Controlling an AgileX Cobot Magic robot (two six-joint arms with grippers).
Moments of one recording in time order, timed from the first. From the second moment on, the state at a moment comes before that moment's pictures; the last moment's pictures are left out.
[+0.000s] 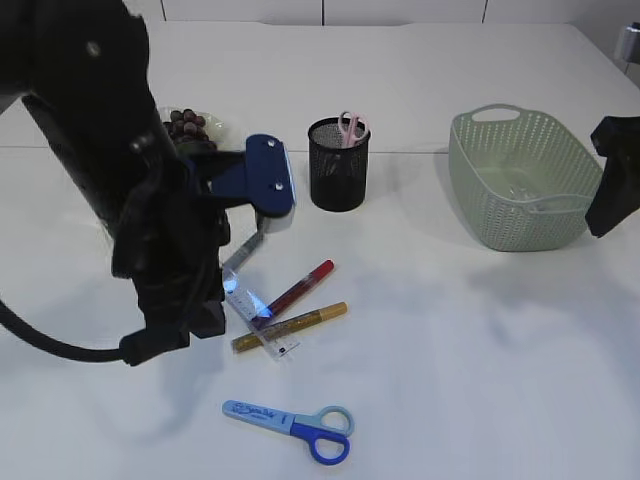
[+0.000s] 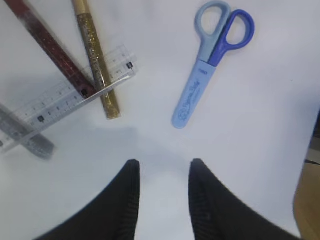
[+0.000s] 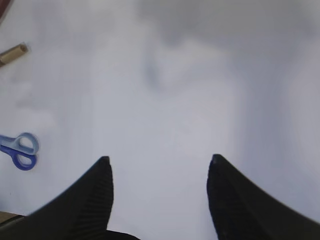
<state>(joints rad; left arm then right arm) -0.68 1.72 -1.26 -0.07 1.01 0.72 -0.01 1.52 -1.26 0.22 1.22 -0.05</state>
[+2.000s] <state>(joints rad) -0.73 1.90 -1.12 -0.22 0.73 1.14 -0.01 1.52 -1.26 0.22 1.22 -0.08</state>
